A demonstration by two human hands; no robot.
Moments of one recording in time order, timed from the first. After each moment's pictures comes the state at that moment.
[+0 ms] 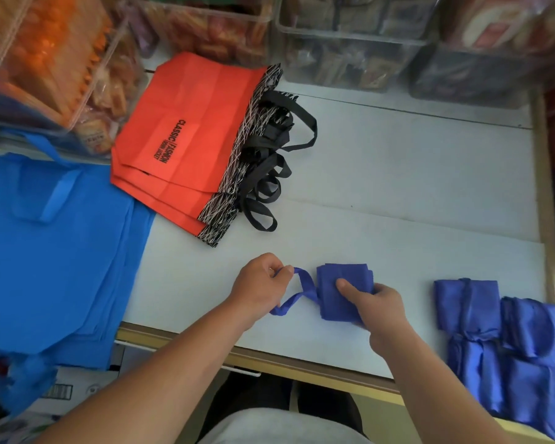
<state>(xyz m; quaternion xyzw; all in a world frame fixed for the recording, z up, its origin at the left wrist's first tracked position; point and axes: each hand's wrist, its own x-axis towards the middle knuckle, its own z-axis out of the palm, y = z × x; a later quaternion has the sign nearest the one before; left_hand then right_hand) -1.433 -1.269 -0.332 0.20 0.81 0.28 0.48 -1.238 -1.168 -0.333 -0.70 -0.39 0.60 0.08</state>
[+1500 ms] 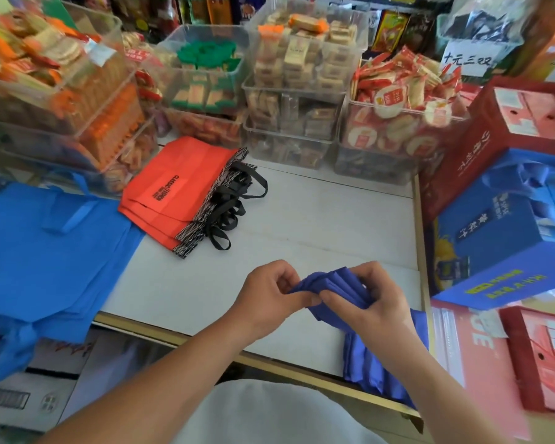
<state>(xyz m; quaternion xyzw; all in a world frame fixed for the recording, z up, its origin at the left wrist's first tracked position) -1.268 -1.258 -0.140 0.30 0.73 0.44 0.42 -1.098 -1.166 -0.117 -0.42 -0.70 0.53 0.23</state>
